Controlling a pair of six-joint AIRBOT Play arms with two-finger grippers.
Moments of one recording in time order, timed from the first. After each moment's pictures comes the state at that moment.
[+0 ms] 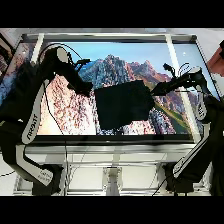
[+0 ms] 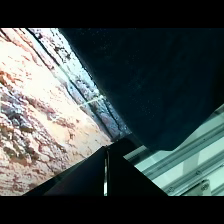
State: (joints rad) left arm -0.26 -1.72 1.80 1.20 -1.66 -1.45; right arm -0.27 -2.08 1.80 -0.70 1.72 0.86
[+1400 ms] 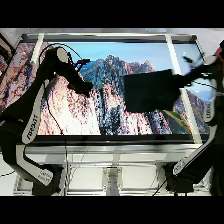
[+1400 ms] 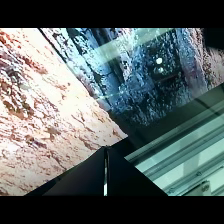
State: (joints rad) left arm -0.26 -1.73 1.80 1.20 -1.66 -1.45; right arm -0.41 -2.01 1.99 -1.19 1.55 1.23
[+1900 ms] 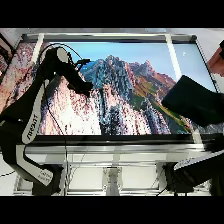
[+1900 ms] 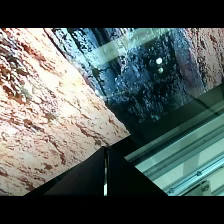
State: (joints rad) left arm -0.26 -1.73 1.80 1.20 -1.66 -1.45; right arm -0.91 -1.90 1.86 -1.48 1.60 1.36
